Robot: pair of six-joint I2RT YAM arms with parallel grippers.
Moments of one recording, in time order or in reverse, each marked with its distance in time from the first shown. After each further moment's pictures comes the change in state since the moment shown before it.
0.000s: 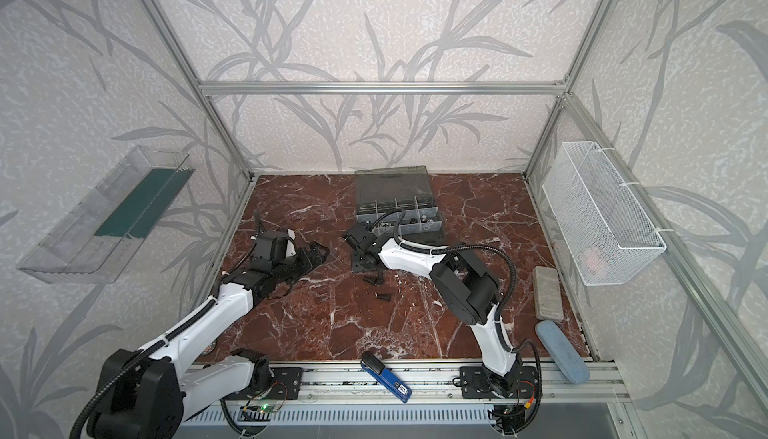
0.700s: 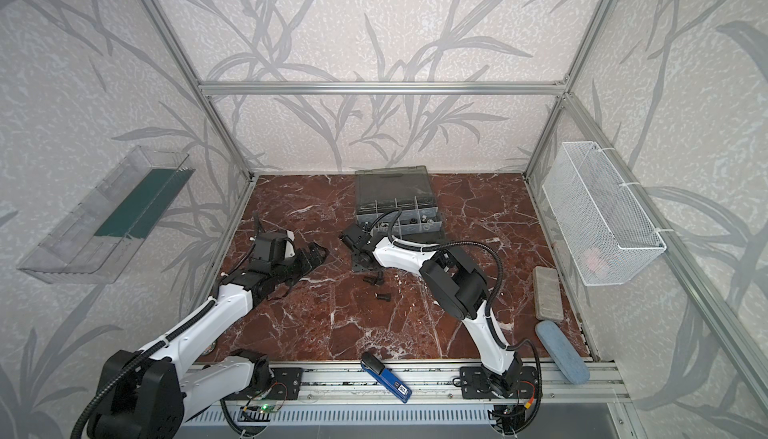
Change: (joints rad) left arm 0.011 -0.001 -0.007 0.005 0.015 0.000; right arm 0.000 0.091 0.086 -0.039 0.062 0.014
